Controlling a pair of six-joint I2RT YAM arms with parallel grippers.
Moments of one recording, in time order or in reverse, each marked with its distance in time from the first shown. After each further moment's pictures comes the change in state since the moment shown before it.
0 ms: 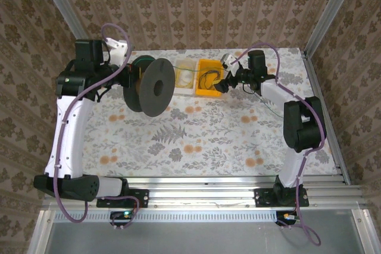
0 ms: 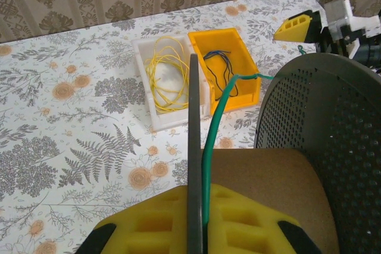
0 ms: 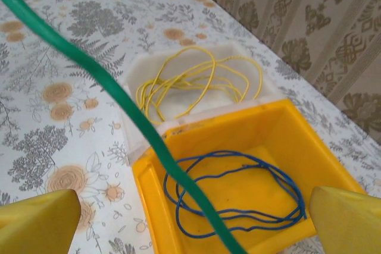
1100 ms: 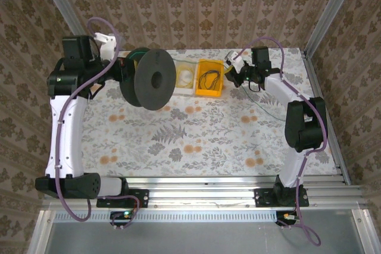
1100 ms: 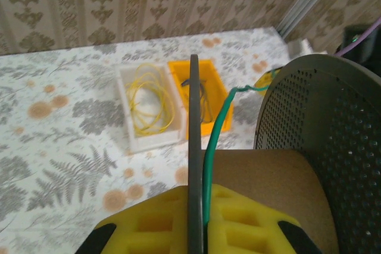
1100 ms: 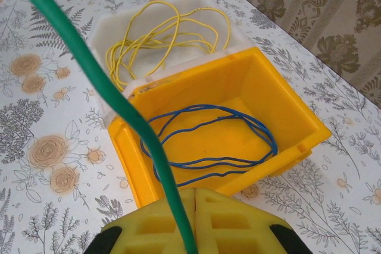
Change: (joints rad) left arm 0.103 0.011 0.045 0.054 0.196 -0.086; right arm -0.038 0.003 0.102 -0.256 0.115 -0.030
